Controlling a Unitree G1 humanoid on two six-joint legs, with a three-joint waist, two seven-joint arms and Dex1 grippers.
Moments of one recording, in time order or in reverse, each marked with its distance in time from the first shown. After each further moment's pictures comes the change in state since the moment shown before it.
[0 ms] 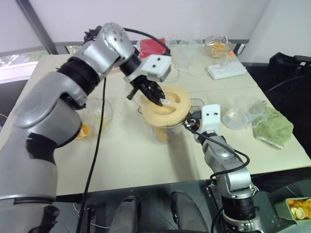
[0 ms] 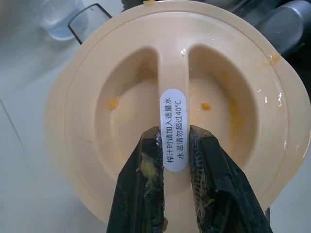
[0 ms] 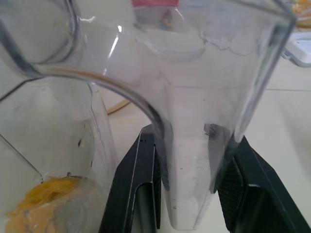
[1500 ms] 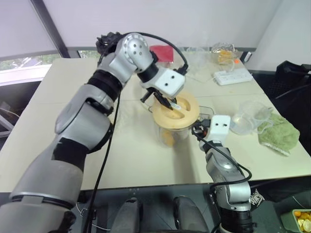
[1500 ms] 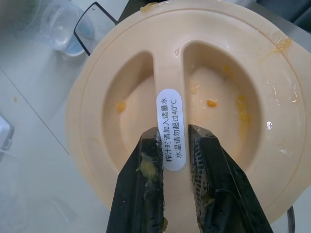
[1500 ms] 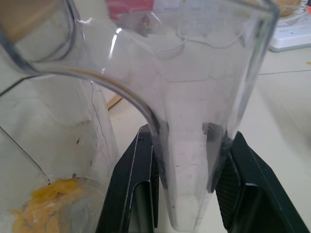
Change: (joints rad) left arm 0.101 -0.289 0.507 0.225 0.611 -0.348 -0.052; right arm 0.136 0.108 -0.073 -0.017 -0.020 -0.102 -0.036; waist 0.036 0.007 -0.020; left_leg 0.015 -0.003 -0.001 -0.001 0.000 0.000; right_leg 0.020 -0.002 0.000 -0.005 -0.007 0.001
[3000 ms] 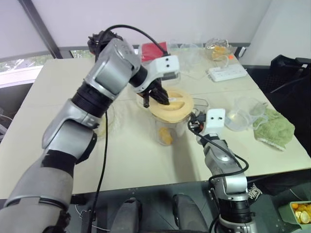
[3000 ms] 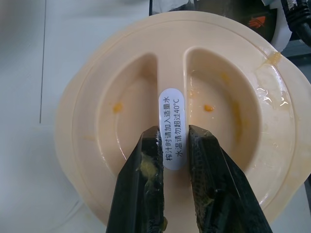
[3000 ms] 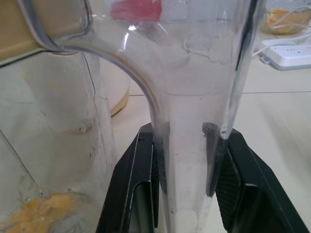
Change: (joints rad) left arm 0.190 0.129 0.134 -0.716 0.063 1.251 0.182; right arm -0.092 -0.031 0.017 0.091 -0.024 -0.055 0.065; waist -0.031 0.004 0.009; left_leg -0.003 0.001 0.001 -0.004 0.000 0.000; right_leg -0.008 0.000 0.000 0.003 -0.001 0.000
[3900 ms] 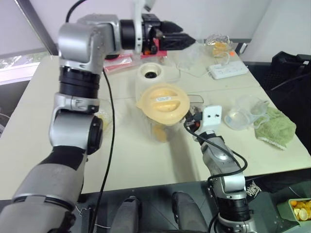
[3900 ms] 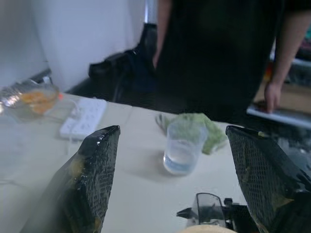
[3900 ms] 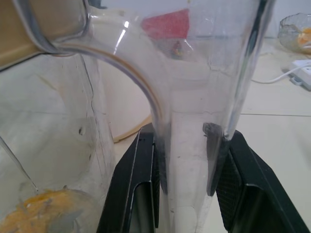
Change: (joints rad) left arm -0.057 -0.078 0.560 0.093 -0.380 0.064 0.357; right arm -0.018 -0.011 0.021 0.000 0.008 -0.067 0.075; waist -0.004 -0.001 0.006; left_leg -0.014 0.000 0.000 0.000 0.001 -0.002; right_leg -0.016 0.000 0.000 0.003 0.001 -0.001
